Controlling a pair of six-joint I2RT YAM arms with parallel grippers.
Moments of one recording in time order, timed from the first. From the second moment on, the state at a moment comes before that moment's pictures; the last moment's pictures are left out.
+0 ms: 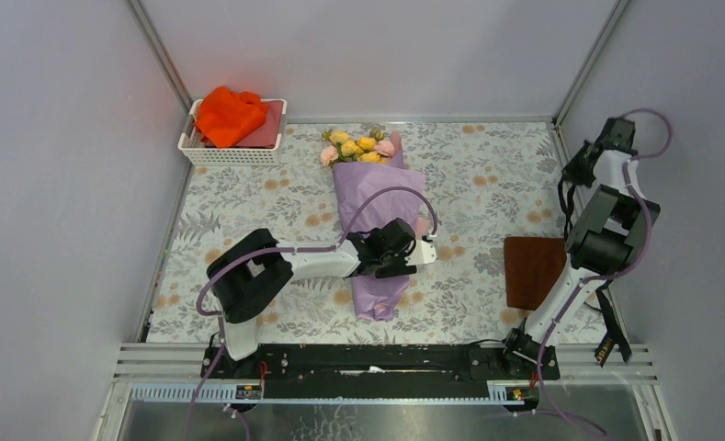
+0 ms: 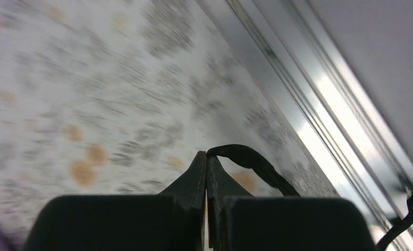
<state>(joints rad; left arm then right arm) -0.97 1.86 1.08 -0.15 -0.14 0.57 -0.47 2.05 1.56 -0.54 -0.08 0.28</state>
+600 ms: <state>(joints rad) -0.97 1.84 1.05 -0.12 -0.15 0.58 -0.45 1.30 1.92 0.36 -0.63 0.81</state>
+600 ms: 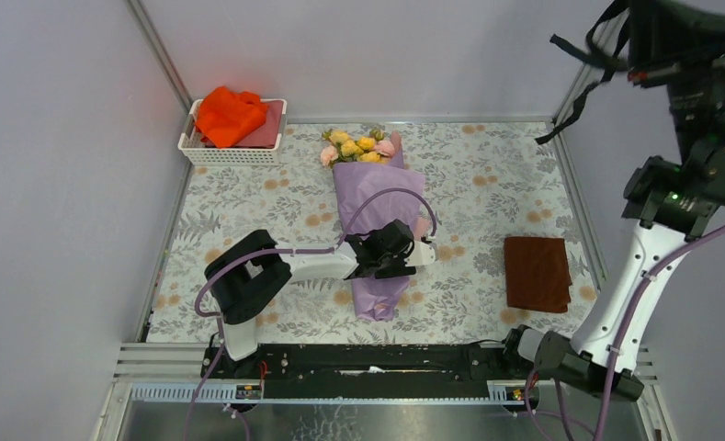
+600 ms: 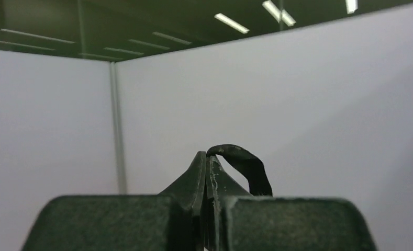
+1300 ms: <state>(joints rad) -0.97 1.84 1.05 -0.11 -0.16 0.60 -0.08 1.44 1.03 -0.24 -0.52 0.60</state>
